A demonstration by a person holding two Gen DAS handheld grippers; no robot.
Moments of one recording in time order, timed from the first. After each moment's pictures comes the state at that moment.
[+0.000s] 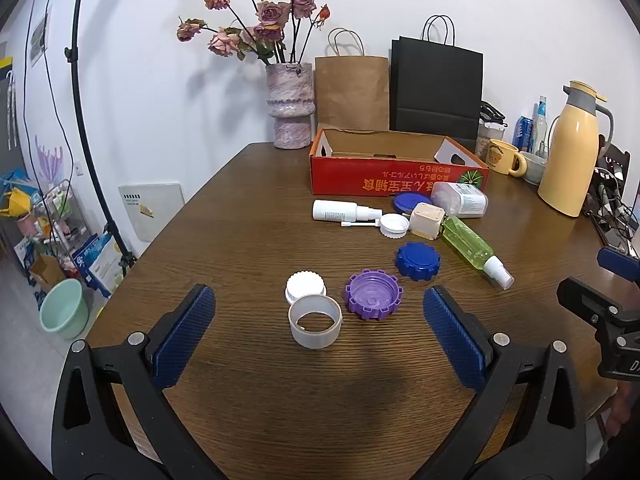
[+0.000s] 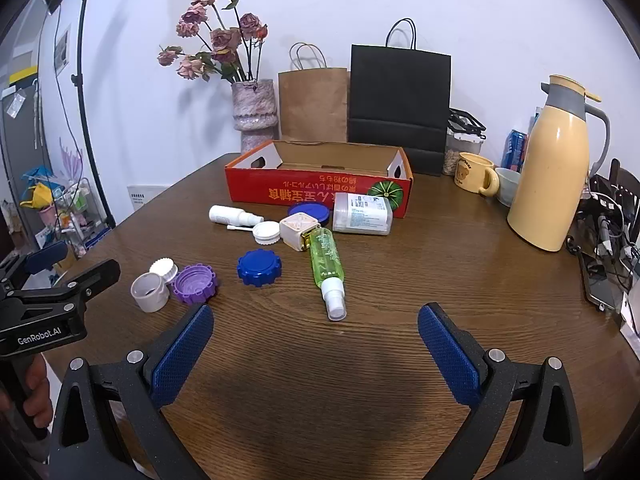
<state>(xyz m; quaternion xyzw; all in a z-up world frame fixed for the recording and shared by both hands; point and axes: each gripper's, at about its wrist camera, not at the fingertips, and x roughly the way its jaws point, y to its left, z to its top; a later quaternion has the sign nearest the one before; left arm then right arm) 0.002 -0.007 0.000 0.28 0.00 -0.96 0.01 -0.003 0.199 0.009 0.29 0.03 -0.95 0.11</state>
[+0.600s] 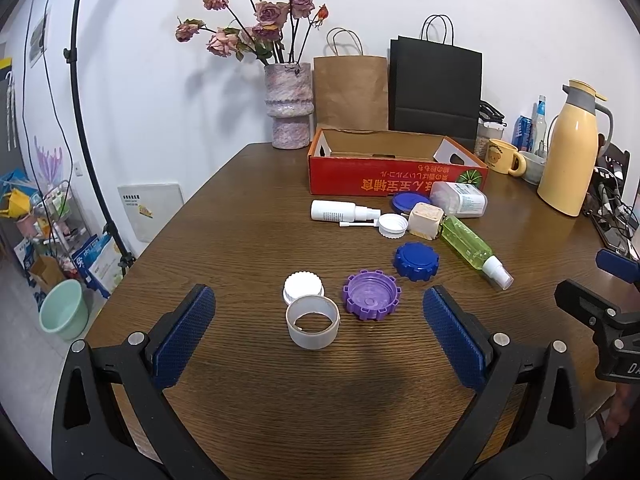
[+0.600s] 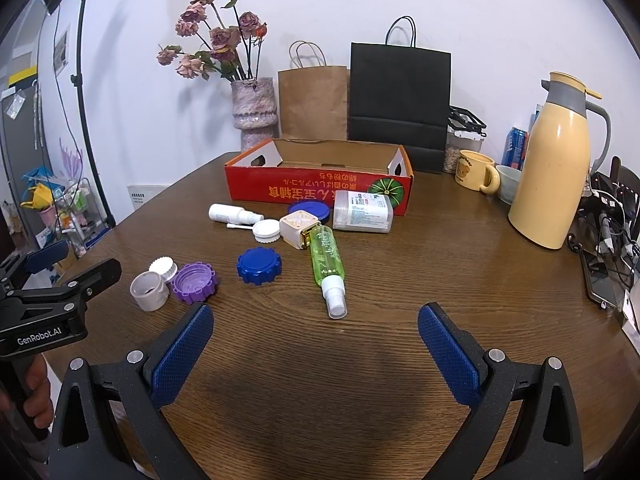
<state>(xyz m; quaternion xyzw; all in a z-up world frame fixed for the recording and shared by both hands) 0.002 -0.005 -0.001 0.28 0.00 -0.96 0.01 -0.004 0.200 0.008 0.29 0.03 -0.95 0.11</state>
